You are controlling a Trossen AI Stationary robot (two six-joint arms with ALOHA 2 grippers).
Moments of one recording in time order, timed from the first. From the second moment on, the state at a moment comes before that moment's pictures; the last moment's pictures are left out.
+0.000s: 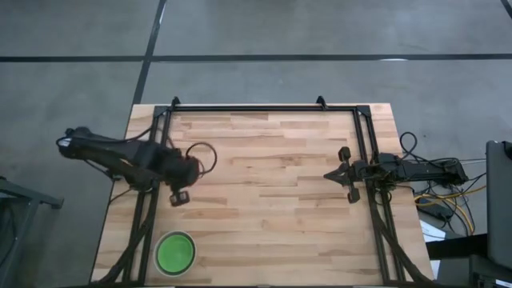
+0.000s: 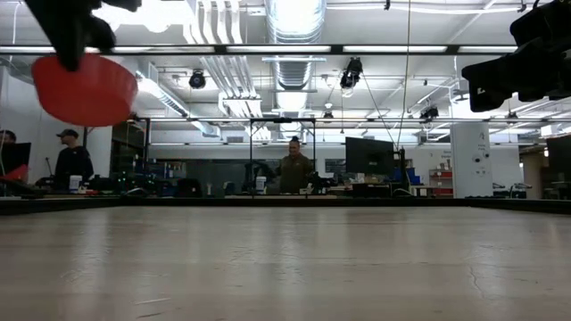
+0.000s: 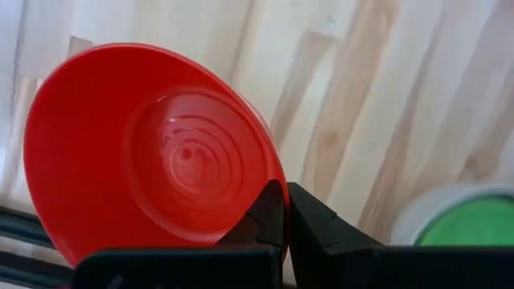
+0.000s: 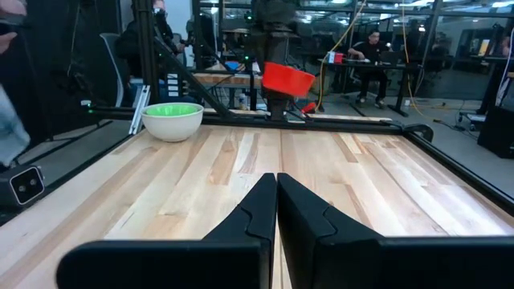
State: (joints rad) left arm -0.23 1.13 1.17 -1.38 -0.06 -0.55; right arm 0.05 0.03 0.01 0.01 -0.04 0.00
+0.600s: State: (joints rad) left arm -0.83 1.12 1.17 -1.41 -0.23 -1.06; right arm 0.05 0.03 0.01 0.01 -0.04 0.00
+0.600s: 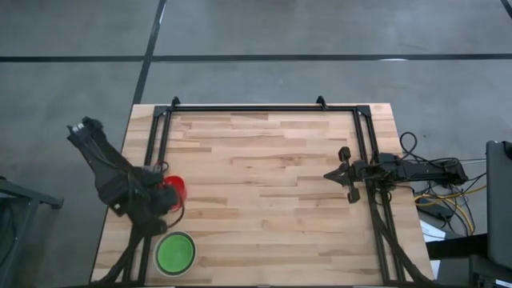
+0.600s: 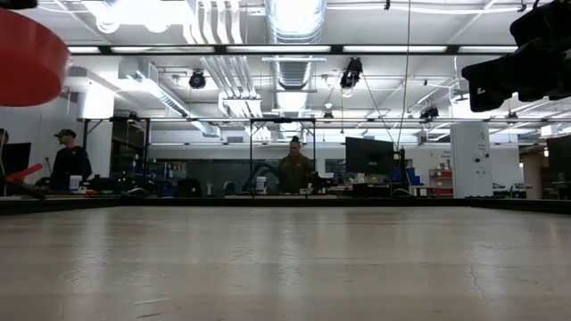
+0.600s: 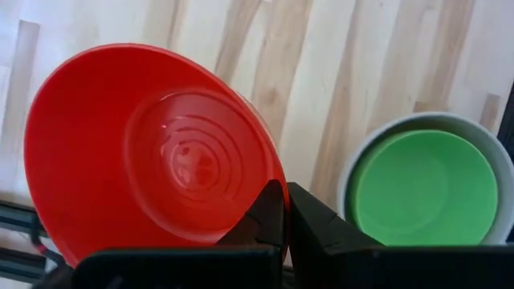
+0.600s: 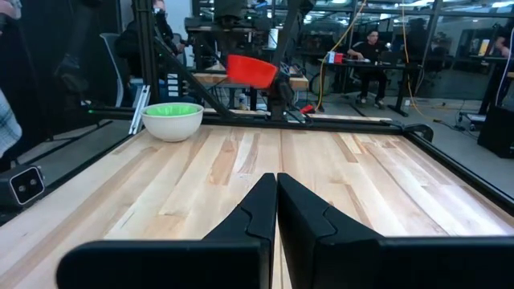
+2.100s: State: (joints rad) left arm -1.13 1.56 1.35 -1.17 -0.18 -1.32; right arm 0.05 0.03 0.01 0.01 -0.04 0.00
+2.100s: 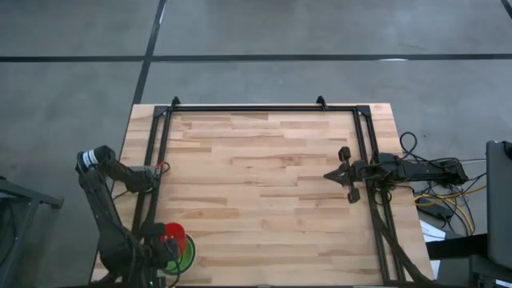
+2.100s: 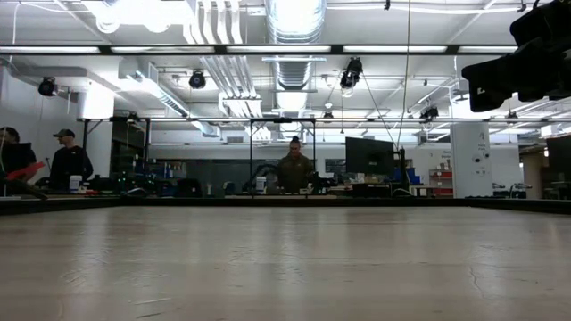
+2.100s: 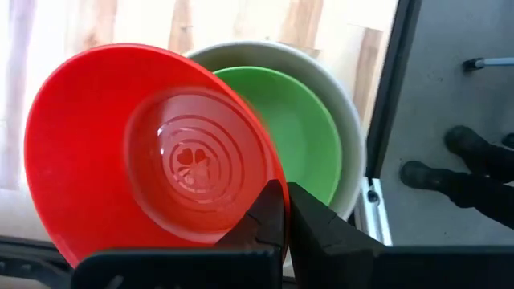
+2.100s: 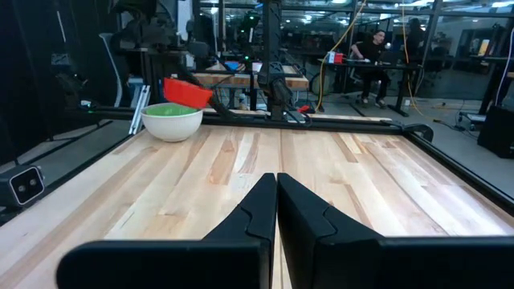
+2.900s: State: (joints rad) left arm -1.14 1.68 1.39 -1.07 -0.18 -1.36; right arm 0.05 0.03 0.01 0.02 -0.04 0.00
